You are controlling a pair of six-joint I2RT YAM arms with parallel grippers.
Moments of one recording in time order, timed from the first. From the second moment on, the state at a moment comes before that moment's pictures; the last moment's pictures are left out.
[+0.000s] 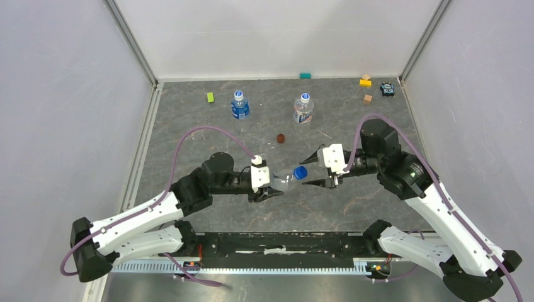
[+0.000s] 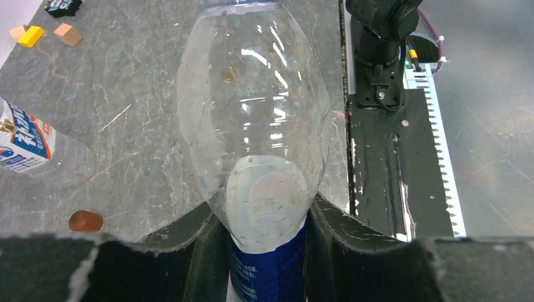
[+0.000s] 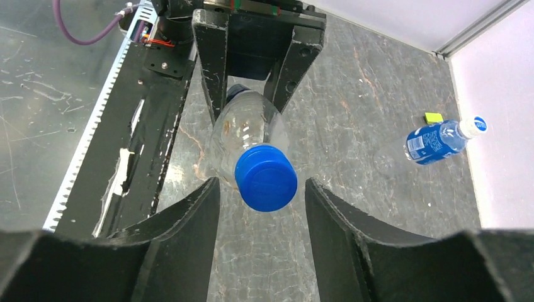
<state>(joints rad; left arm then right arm) -0.99 0.90 0.72 -0.08 0.45 0.28 0.66 0.91 1.17 -0.70 -0.86 -0.70</state>
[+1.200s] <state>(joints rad) -1.19 1.05 0.69 -0.13 -0.25 0.57 0.64 1.02 0.96 -0.51 -0.56 0.01</state>
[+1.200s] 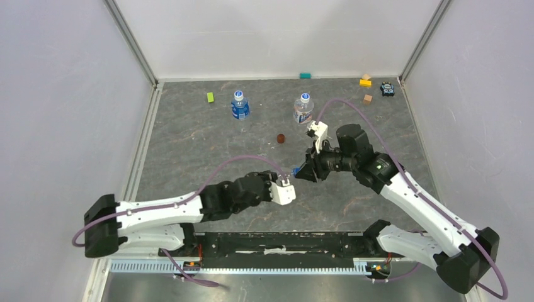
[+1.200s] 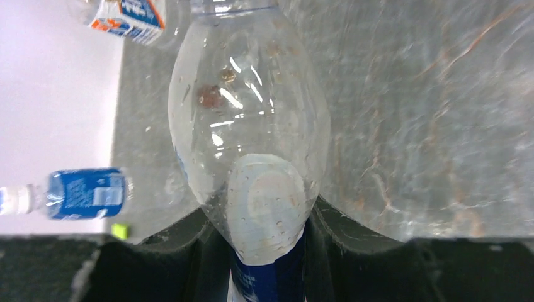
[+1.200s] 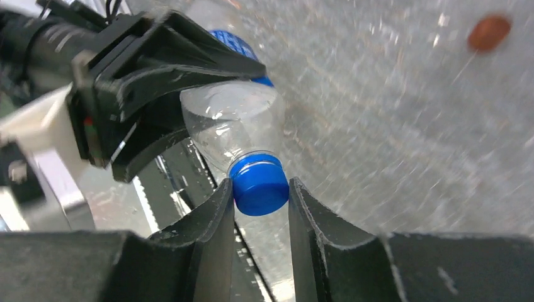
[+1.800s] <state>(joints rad) -1.42 1.35 0.46 0.65 -0.97 1.08 0.62 0.96 0.71 -0.23 -0.41 0.52</state>
